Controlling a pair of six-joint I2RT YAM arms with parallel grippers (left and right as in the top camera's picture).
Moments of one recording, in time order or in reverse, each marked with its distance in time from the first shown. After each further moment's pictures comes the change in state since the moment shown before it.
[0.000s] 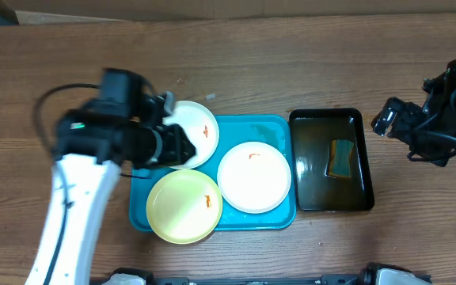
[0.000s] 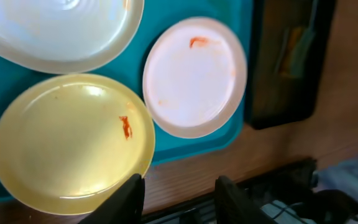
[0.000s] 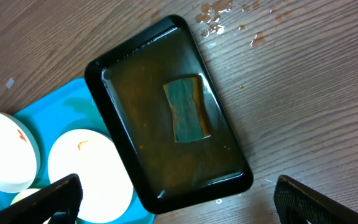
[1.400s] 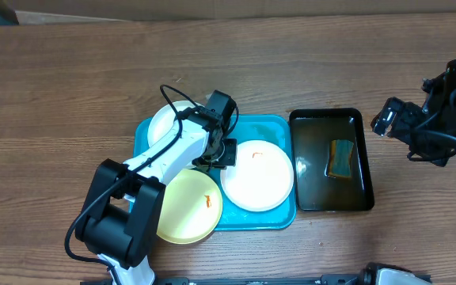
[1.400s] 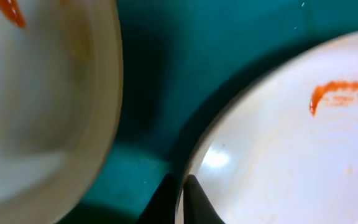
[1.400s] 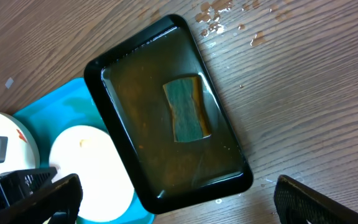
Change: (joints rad) left arm -0.261 0.500 -0.198 0.540 -0.259 -0.064; right arm 0.000 0.002 -0.001 0.000 0.000 0.000
